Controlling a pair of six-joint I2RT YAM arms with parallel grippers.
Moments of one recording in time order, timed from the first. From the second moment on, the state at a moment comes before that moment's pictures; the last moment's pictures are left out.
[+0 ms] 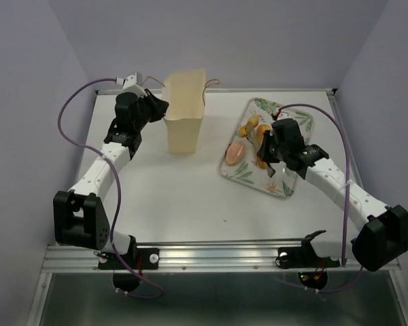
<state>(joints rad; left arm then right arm) -0.19 1.43 1.12 0.12 0.17 -0.56 0.46 1.26 1.03 -0.49 0.12 0.43</state>
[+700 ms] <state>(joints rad) -0.17 1.37 1.12 0.03 0.09 -0.56 0.39 1.30 0.99 -0.37 0.11 0.46</state>
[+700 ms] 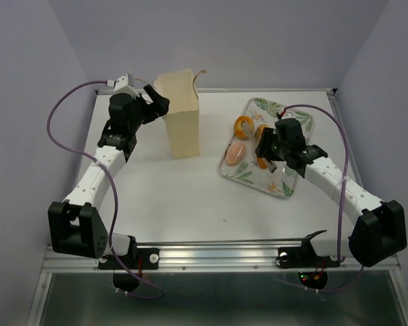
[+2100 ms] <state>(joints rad) -0.17 1.06 0.97 -0.03 -0.20 -0.51 -0.17 1.32 0.89 -0.37 0.42 0.43</state>
